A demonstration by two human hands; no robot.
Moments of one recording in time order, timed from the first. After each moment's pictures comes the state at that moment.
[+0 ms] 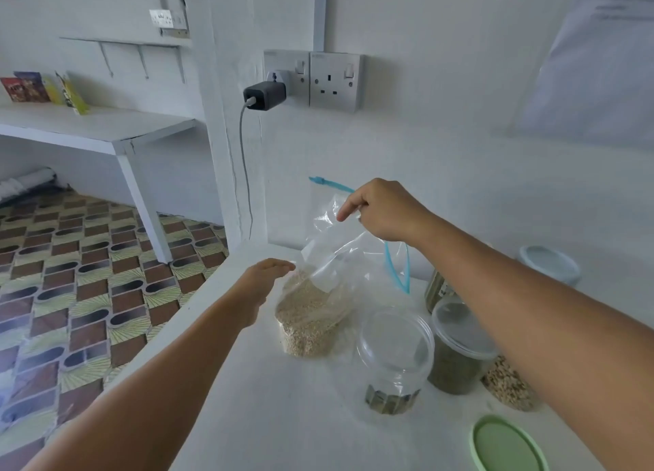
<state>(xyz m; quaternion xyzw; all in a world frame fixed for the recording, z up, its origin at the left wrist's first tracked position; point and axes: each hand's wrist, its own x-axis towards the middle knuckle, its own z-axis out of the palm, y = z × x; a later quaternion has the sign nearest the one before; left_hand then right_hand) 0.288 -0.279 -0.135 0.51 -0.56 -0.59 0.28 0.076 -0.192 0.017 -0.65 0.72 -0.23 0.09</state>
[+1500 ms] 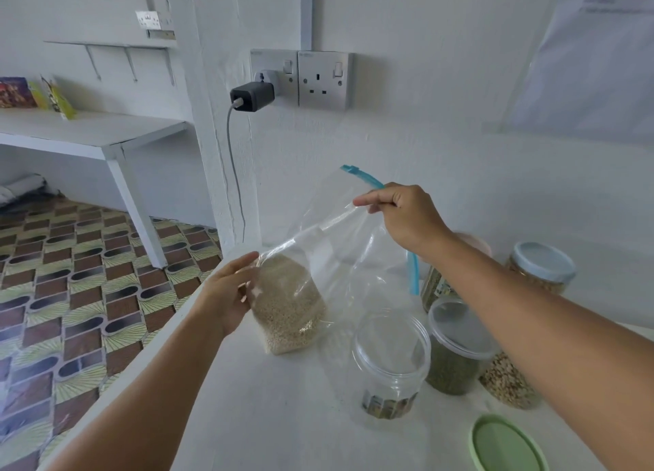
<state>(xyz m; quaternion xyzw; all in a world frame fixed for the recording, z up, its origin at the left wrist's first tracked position) 0.318 -0.283 -0.136 0.44 -0.35 -0.71 0.43 0.035 -0.185 -0.020 -0.60 0.66 -0.44 0.09</state>
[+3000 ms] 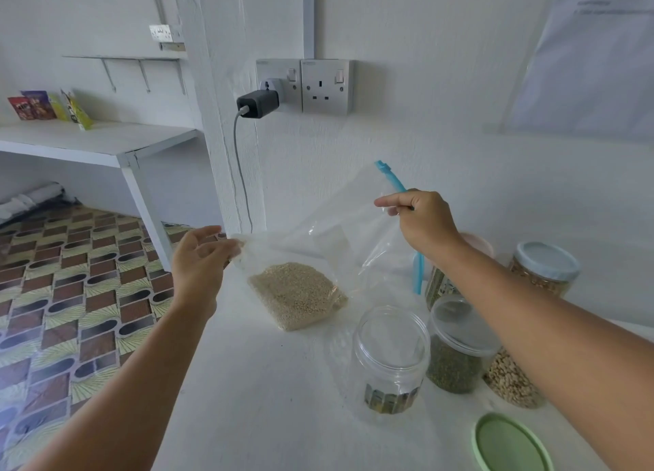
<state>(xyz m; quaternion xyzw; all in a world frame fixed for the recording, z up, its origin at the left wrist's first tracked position) 0.339 -0.276 -0.093 0.48 -0.45 -0.48 0.58 0.024 -0.174 -0.027 -0.52 0.71 -0.47 0.08</state>
